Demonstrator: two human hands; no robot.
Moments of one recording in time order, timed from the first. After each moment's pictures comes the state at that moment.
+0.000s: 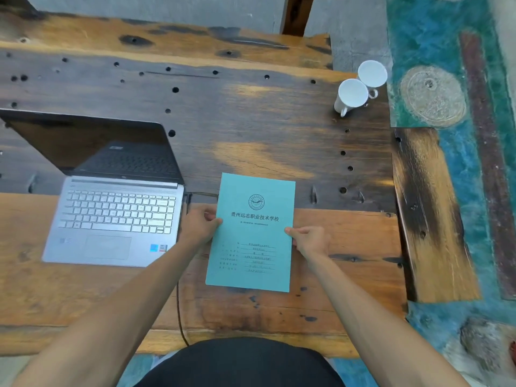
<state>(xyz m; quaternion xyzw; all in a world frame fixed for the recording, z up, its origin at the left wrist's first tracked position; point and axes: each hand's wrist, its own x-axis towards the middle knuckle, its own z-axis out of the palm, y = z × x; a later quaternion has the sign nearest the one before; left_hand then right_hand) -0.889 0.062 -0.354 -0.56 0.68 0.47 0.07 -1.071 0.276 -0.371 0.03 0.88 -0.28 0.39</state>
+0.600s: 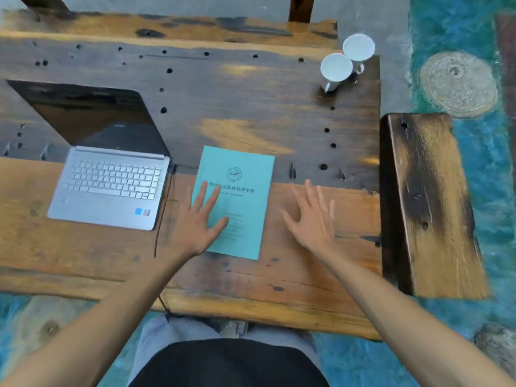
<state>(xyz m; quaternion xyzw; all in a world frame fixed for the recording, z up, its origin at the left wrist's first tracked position) -0.879 0.190 -0.310 -0.40 0.88 0.26 0.07 -1.116 0.368 -0.351 -0.40 0.89 -0.10 0.22</state>
